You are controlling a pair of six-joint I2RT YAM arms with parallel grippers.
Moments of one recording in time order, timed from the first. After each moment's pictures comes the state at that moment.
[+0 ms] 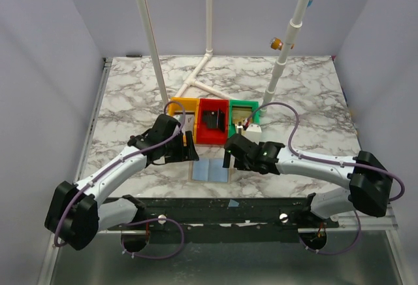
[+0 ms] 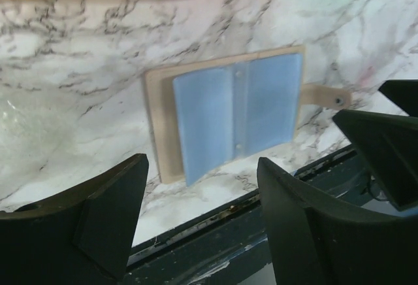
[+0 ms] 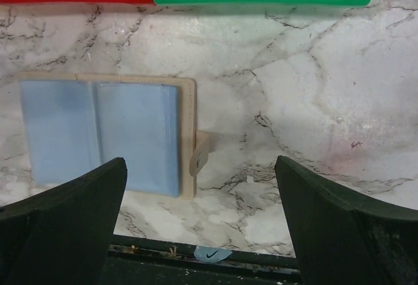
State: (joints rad) left arm -0.53 1.14 0.73 -0.50 0.25 -0.60; right arm 1.05 1.38 0.87 -0.56 0.44 1.02
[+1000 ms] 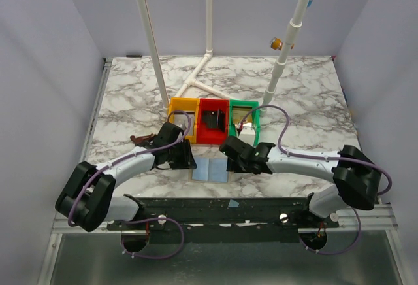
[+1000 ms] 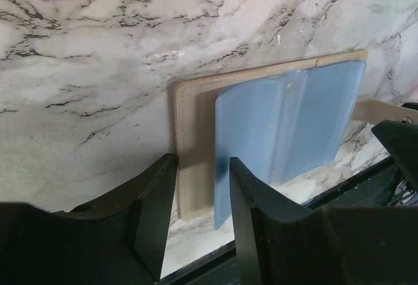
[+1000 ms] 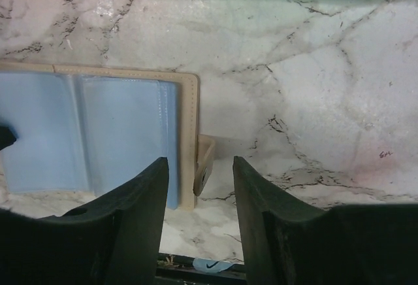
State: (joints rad) left arm -0.52 1.30 0.55 -0.26 0.27 -0.65; right arm 1.05 1.48 0.86 -0.50 0.38 1.00
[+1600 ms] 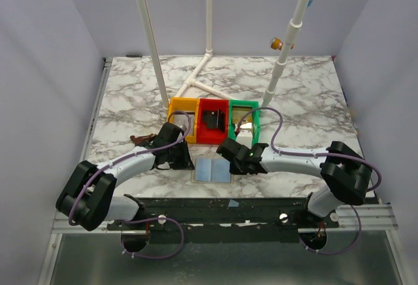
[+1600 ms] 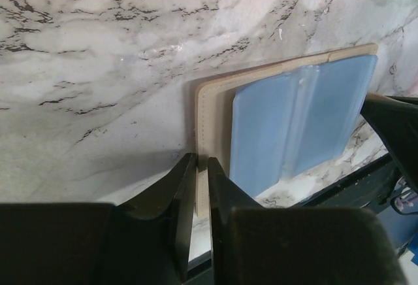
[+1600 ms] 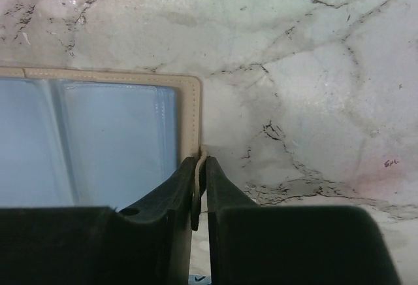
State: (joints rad) left arm -0.52 1.31 0.55 -0.26 0.30 -0.65; right arm 1.05 1.57 0.86 -0.48 0.38 0.99
